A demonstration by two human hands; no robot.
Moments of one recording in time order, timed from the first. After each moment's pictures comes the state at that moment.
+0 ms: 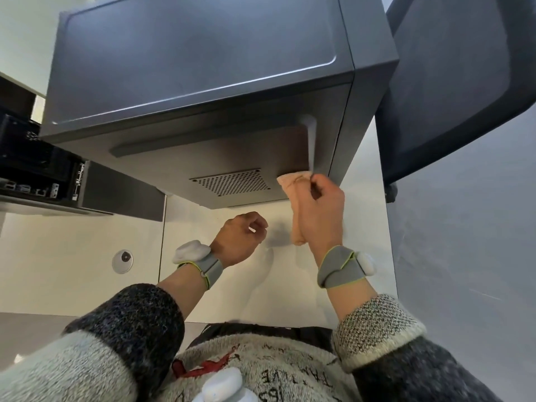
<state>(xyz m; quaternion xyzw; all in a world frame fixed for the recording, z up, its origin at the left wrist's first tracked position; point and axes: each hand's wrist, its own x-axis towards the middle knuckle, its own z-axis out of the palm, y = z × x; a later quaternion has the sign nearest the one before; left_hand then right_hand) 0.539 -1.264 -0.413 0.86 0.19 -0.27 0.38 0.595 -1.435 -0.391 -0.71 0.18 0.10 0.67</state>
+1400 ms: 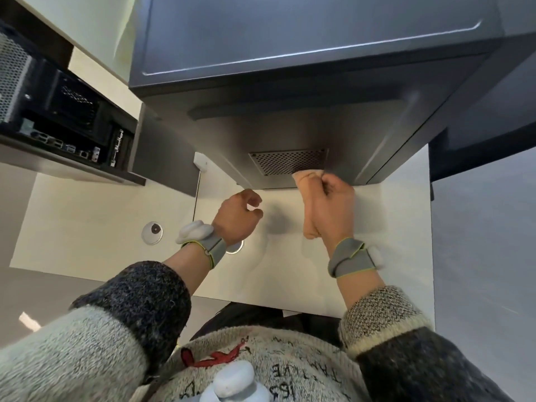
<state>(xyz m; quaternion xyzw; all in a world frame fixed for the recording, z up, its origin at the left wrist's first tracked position) 0.516 -1.189 -0.397 0.86 0.29 -0.21 0.35 0.573 -1.371 -0.430 -0.73 0.16 0.15 0.65</state>
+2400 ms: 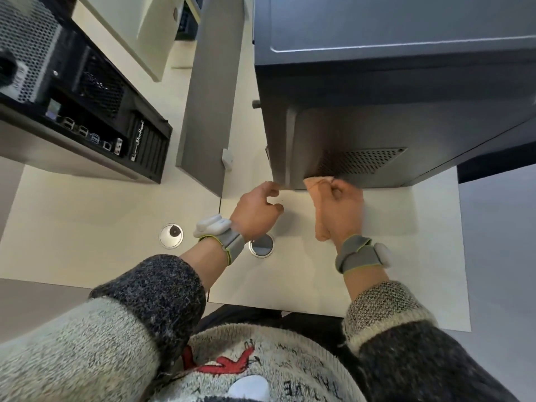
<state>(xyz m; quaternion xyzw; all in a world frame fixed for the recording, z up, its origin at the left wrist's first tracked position) 0.507 -1.119 -0.398 0.84 0.22 -0.22 0.43 0.551 -1.288 -0.436 -0.77 0.20 0.14 0.59</state>
